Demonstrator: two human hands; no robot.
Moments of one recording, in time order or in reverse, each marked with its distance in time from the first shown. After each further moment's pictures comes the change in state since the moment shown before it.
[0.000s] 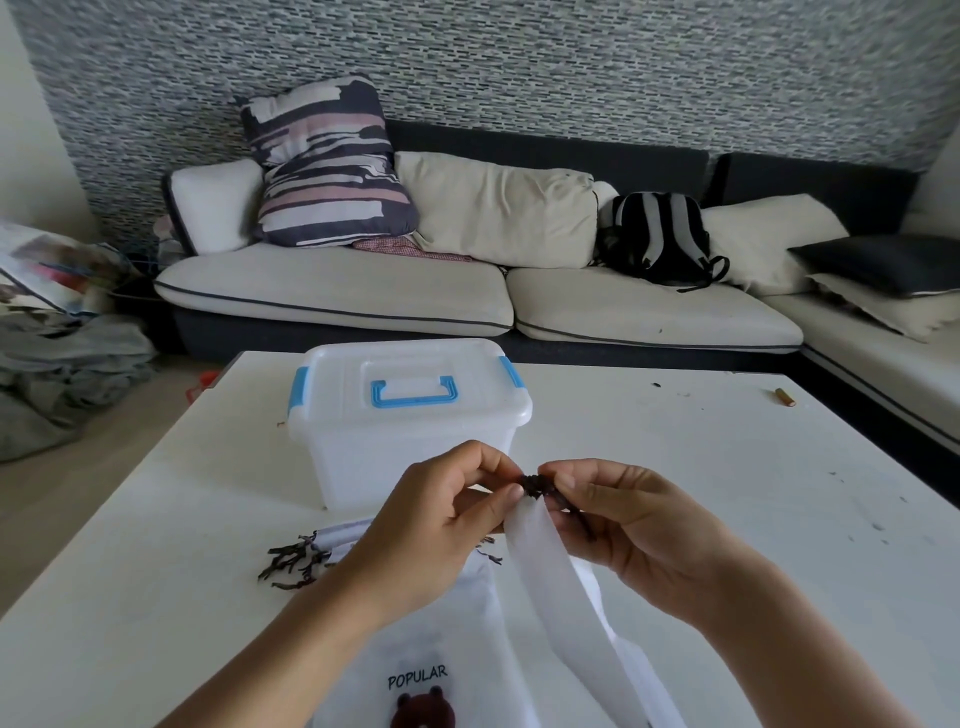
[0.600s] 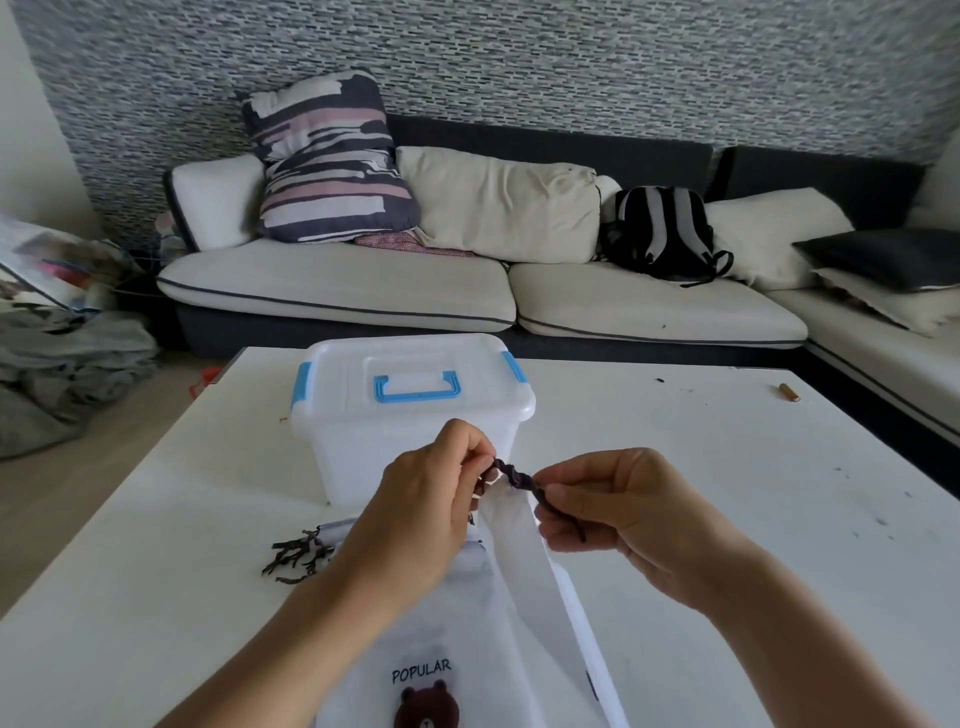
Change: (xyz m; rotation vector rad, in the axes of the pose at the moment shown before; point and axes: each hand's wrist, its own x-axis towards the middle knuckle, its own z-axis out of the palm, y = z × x) left_hand 0.001 -0.014 -0.004 0.448 0.233 0.262; right_hand 0.001 0.000 0.001 -0.336 0.053 -0.099
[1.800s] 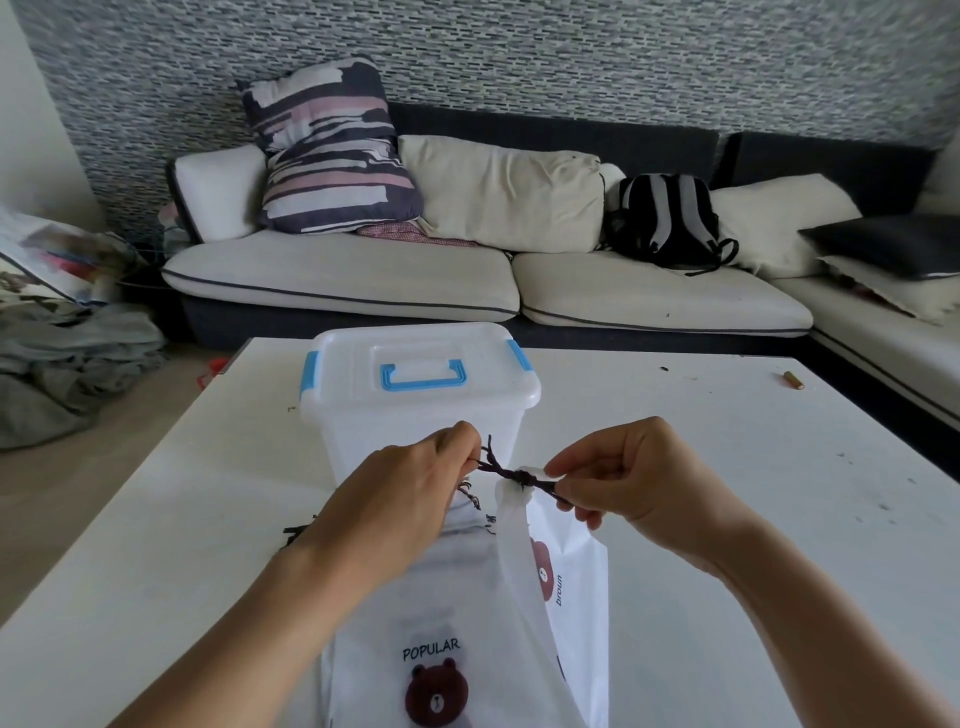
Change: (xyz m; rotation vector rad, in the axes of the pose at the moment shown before) left_hand -0.002 -0.020 -0.025 0.527 -0.241 0.143; right_hand 0.005 -0.002 -0.009 -0.358 0.013 -0.182
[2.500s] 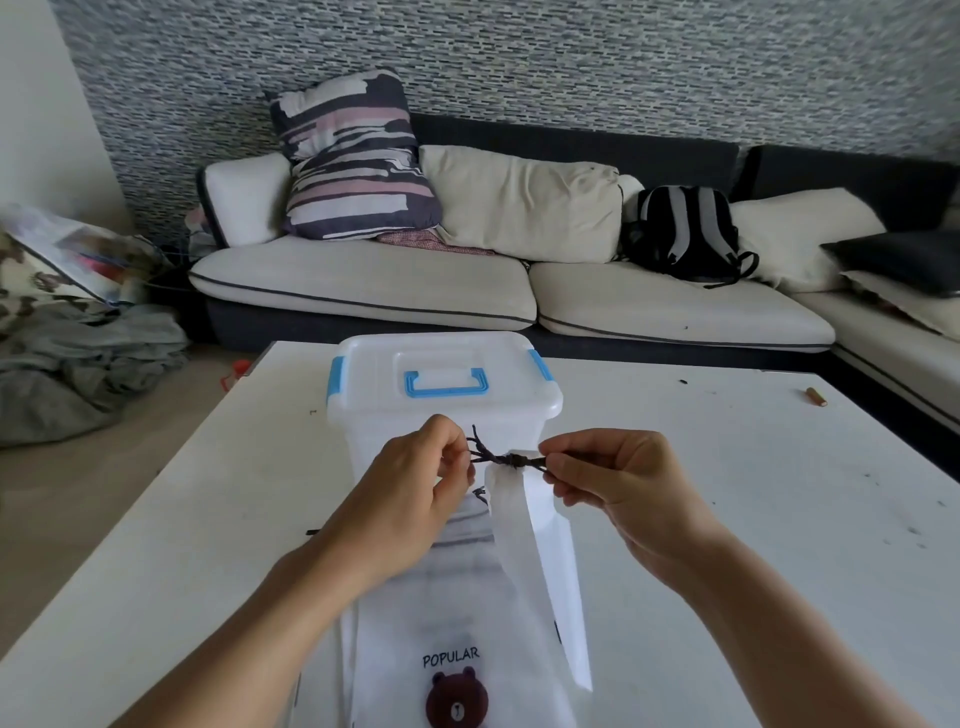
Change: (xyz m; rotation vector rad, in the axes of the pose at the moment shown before) left_hand -0.006 -0.008 -0.009 -0.487 0.038 -0.291; right_hand 0.022 0.012 0.035 0.370 0.131 -0.038
